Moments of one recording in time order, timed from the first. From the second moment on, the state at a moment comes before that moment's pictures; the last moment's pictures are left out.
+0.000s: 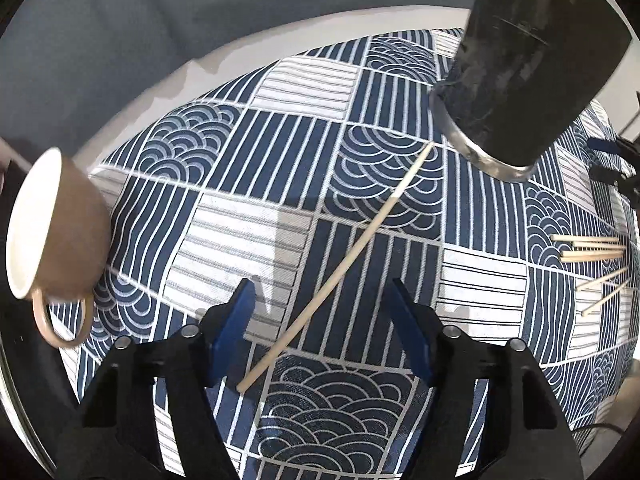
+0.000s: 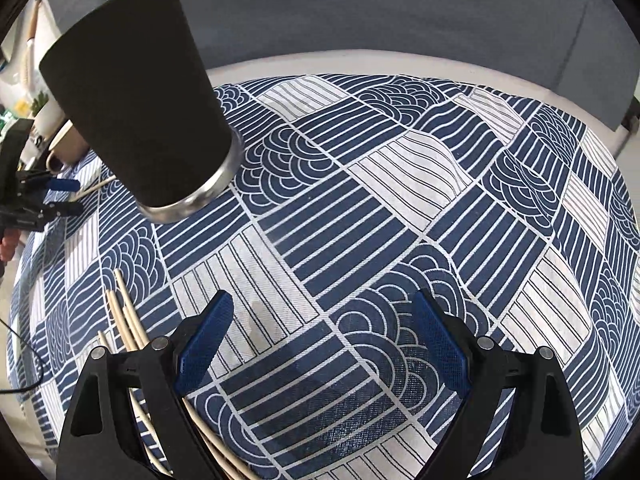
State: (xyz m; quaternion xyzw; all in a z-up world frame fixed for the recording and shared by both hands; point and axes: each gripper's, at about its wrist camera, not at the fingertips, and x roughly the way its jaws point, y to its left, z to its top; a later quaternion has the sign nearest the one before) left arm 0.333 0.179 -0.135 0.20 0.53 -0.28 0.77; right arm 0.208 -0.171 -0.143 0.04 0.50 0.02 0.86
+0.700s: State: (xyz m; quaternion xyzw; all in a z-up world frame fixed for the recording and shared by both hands) left arm 0.280 0.194 -0.117 0.08 0.56 -0.25 0.79; right arm 0.207 -0.148 -0.110 0.02 0.49 0.12 0.86
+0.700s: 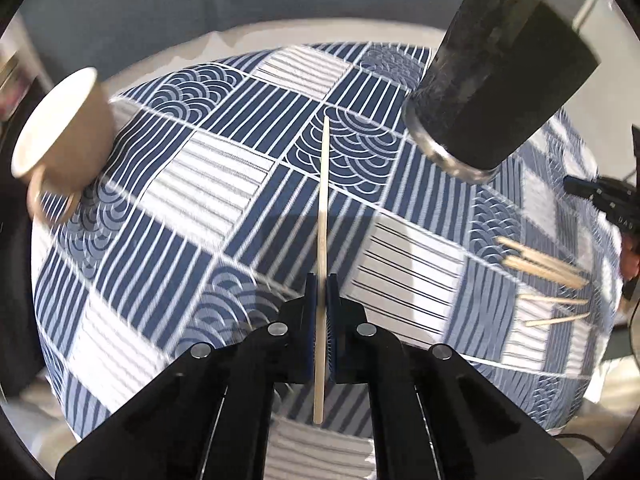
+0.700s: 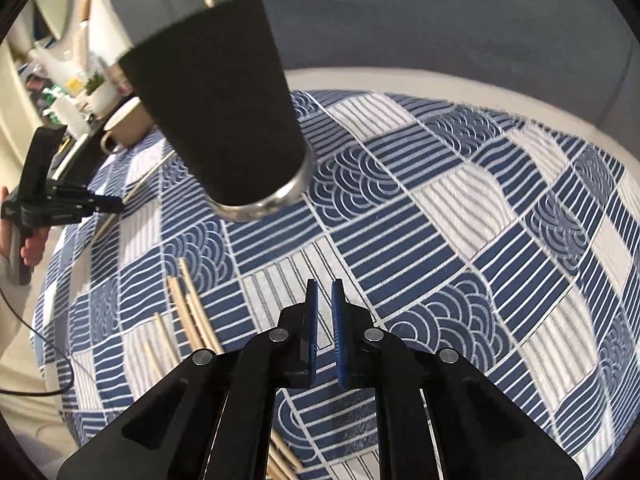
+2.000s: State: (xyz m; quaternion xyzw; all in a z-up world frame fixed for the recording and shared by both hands) left arm 0.330 0.065 0.015 -0.08 0.29 -0.34 0.89; right arm 0.308 -0.135 0.005 0.10 0.32 0.21 0.92
